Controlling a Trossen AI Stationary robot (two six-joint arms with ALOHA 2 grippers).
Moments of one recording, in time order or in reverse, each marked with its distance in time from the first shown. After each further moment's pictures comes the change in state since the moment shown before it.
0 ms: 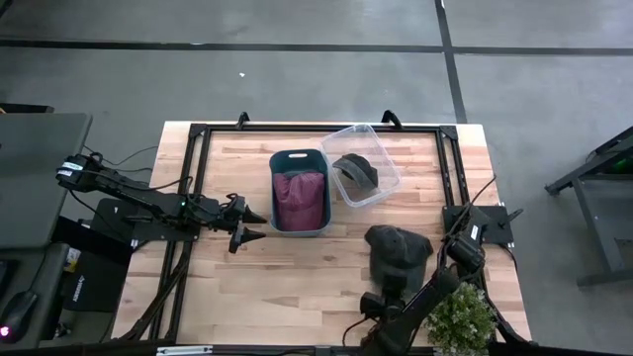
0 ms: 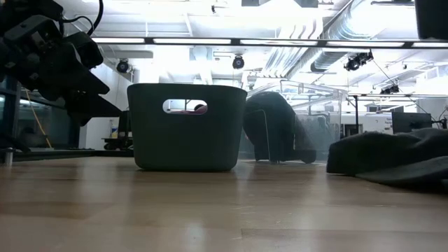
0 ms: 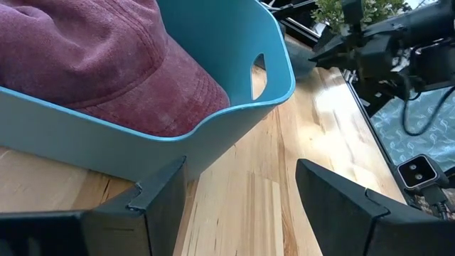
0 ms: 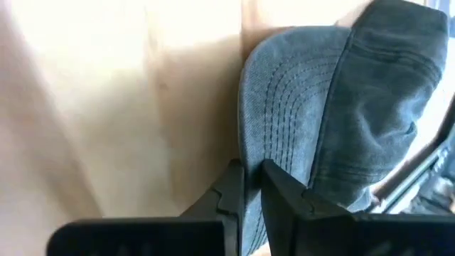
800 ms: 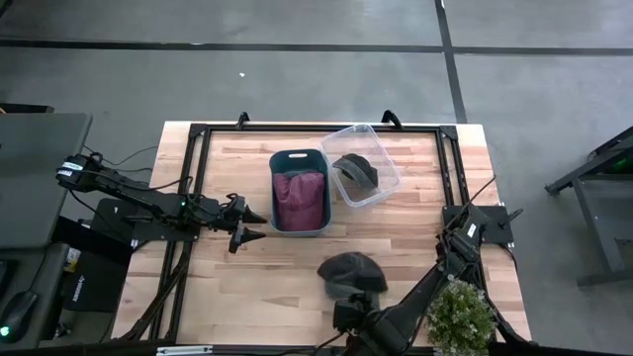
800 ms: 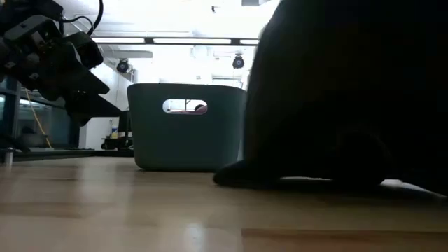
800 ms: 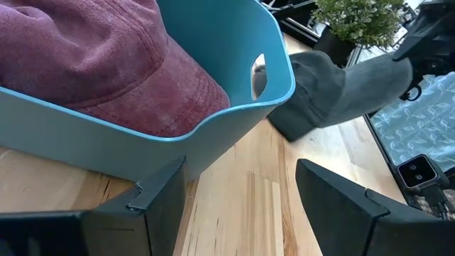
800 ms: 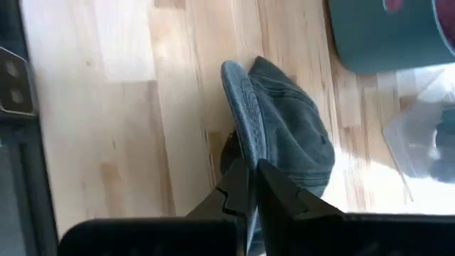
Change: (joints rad) left arm 0.000 0.000 0.000 0.000 0.000 0.000; right arm -0.060 0.000 0.476 0.014 0.262 -0.164
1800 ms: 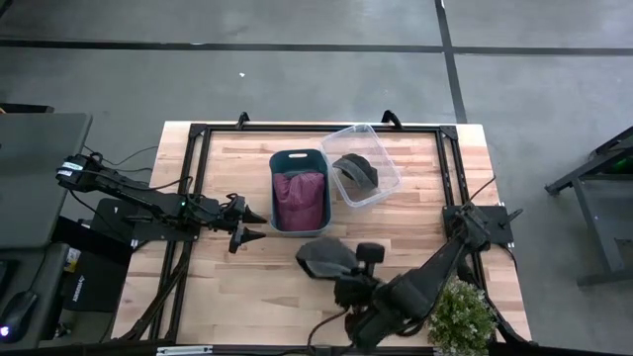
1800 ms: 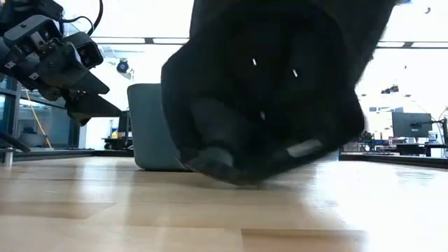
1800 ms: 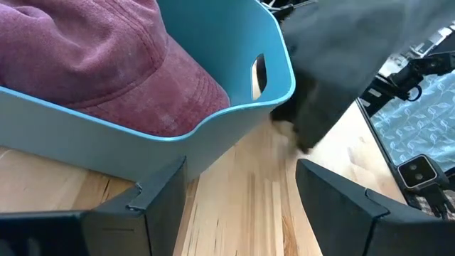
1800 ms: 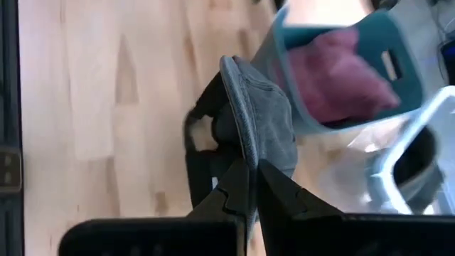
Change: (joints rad) left arm 0.000 0.000 0.000 0.000 0.000 0.000; right arm -0.071 -0.194 0.020 -0.008 0.164 -0.136
